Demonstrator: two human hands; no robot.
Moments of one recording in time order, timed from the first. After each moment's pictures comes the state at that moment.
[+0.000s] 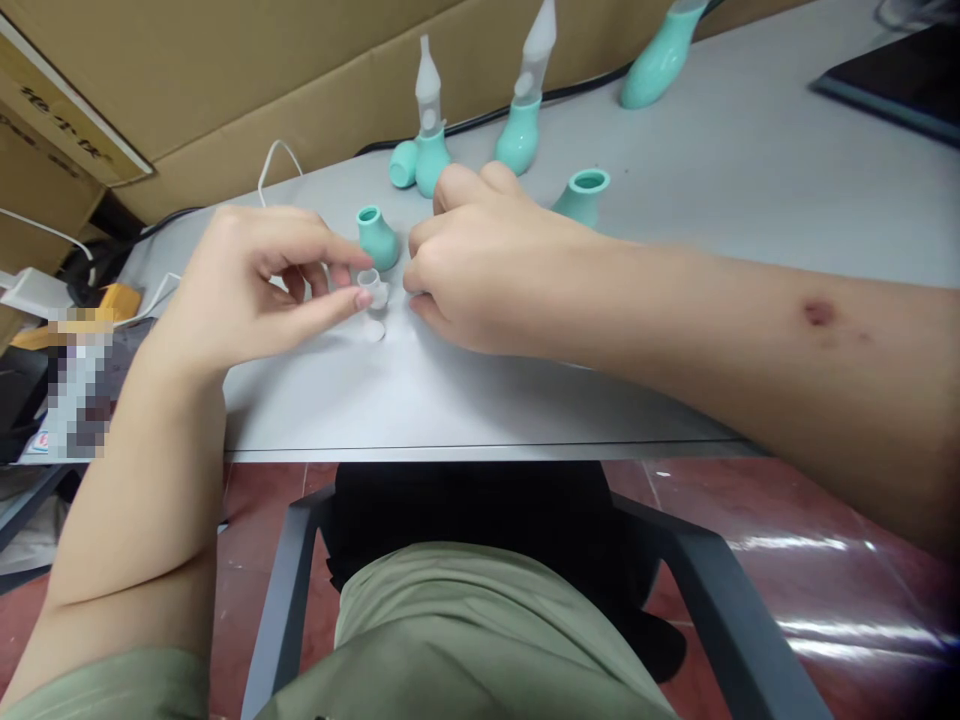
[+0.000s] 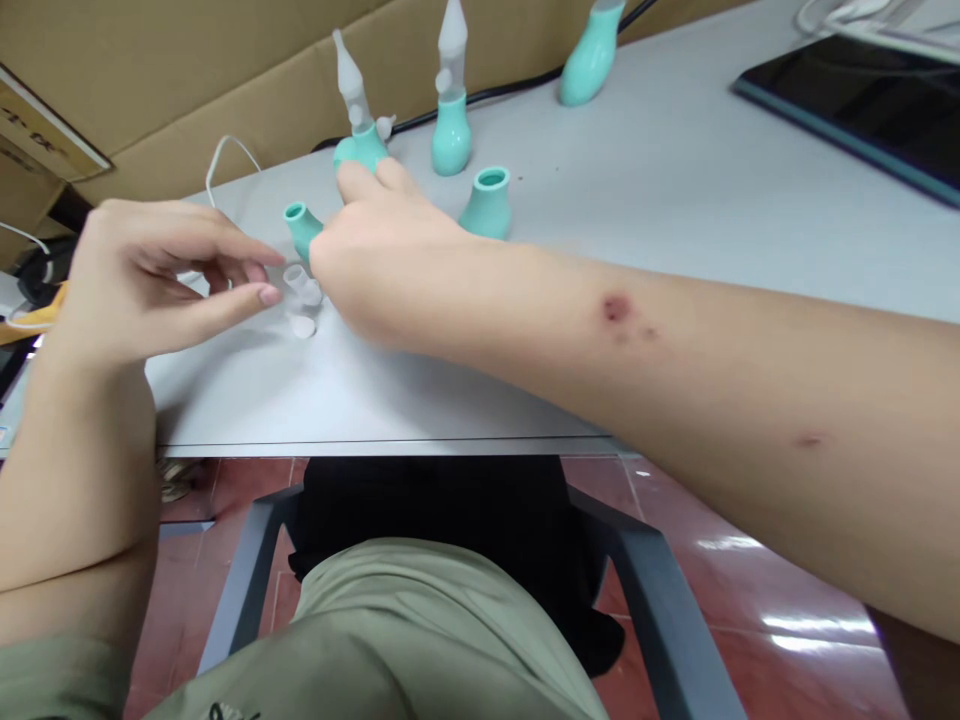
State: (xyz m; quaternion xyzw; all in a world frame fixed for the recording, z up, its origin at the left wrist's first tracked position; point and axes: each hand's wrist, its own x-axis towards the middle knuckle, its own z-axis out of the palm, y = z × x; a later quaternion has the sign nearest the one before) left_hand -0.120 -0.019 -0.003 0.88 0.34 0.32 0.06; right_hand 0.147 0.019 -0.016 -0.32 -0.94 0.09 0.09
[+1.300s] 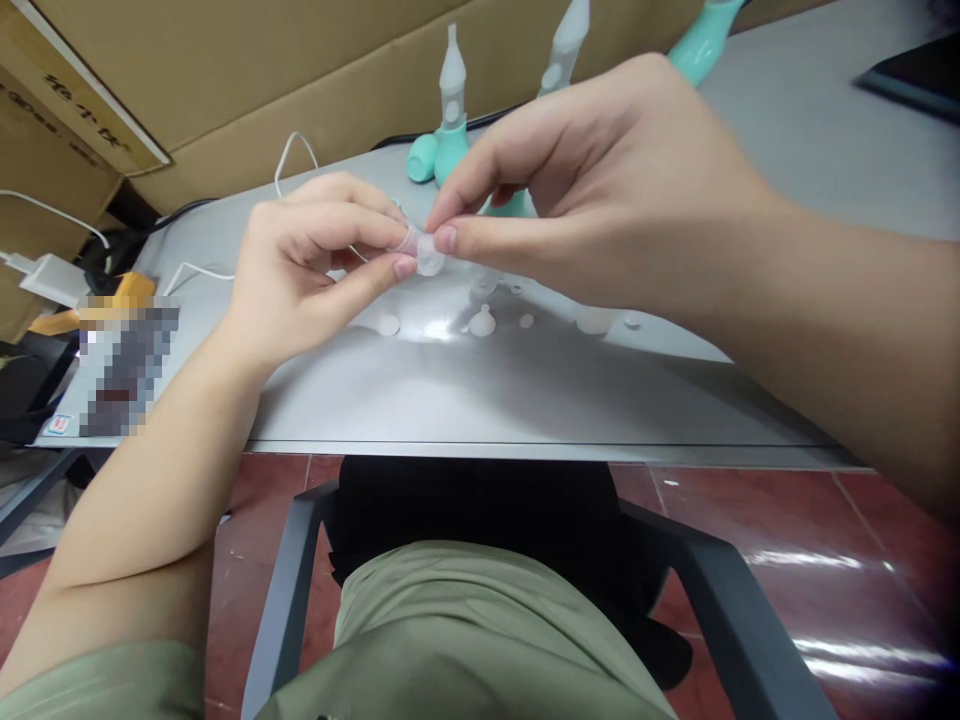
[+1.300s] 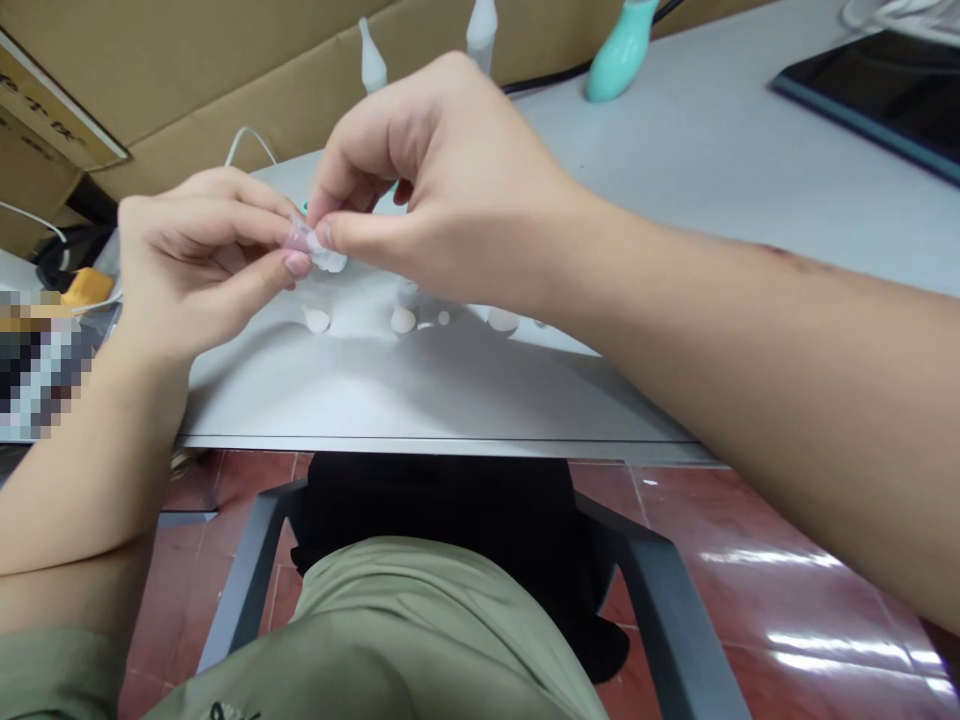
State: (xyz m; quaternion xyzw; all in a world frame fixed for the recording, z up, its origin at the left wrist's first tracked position) left_hand -0.086 -0.034 -0.025 0.85 0.29 0.43 0.11; right_hand 0.175 0.020 -0.013 -0.21 -0.81 0.34 0.42
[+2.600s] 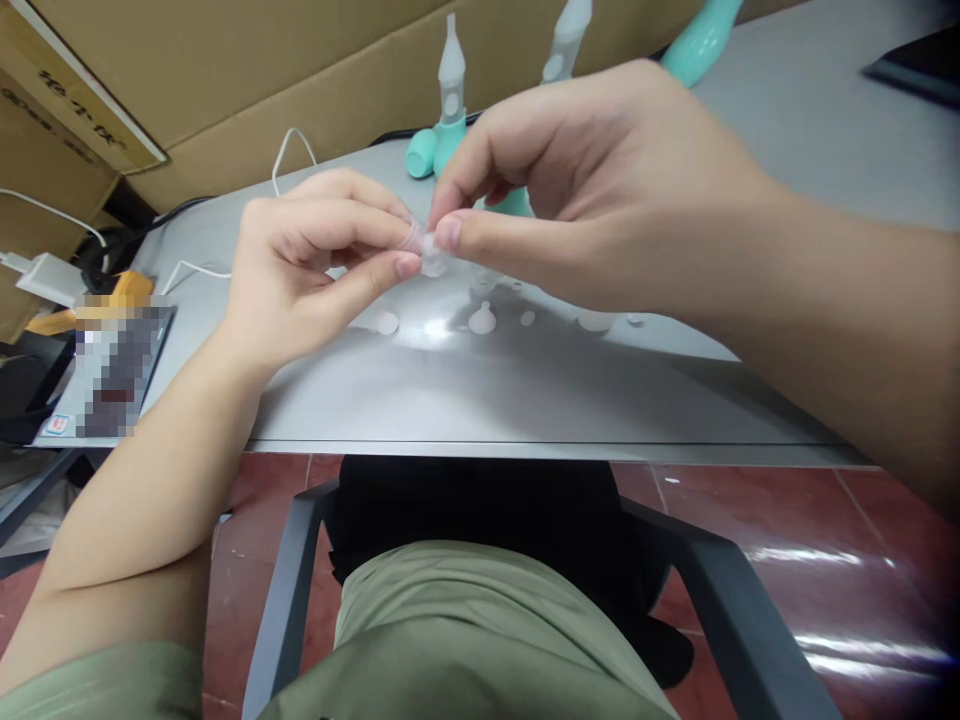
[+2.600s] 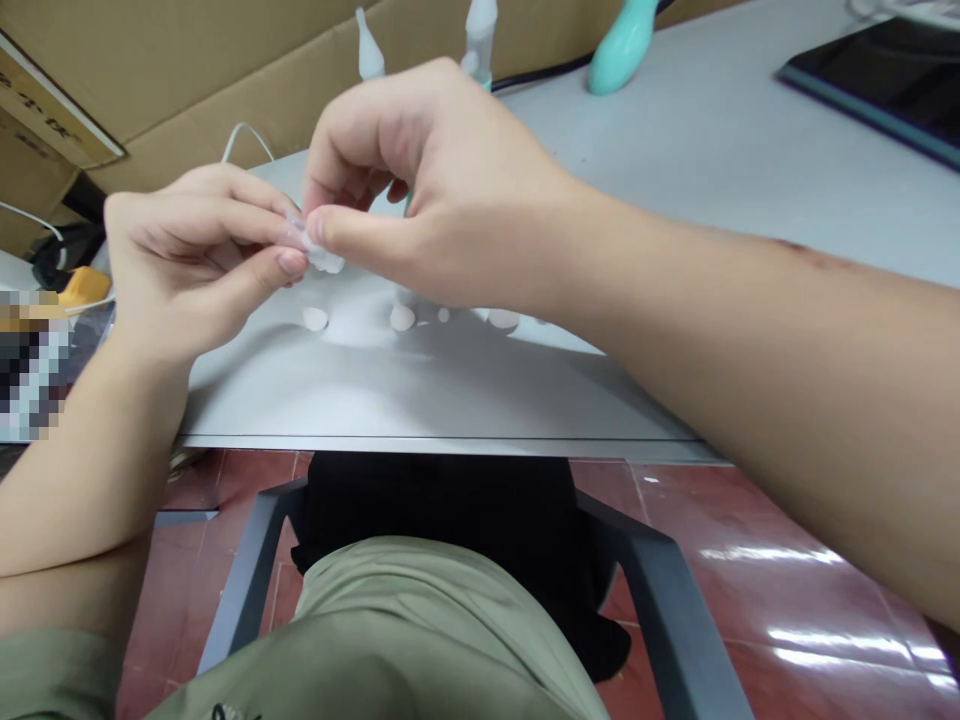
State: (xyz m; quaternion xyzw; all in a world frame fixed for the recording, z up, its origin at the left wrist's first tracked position) left_hand -0.083 -0.041 -0.014 0.83 0.36 0.40 0.13; right_hand 0.177 0.019 -0.016 -0.19 -0.82 0.34 0.41
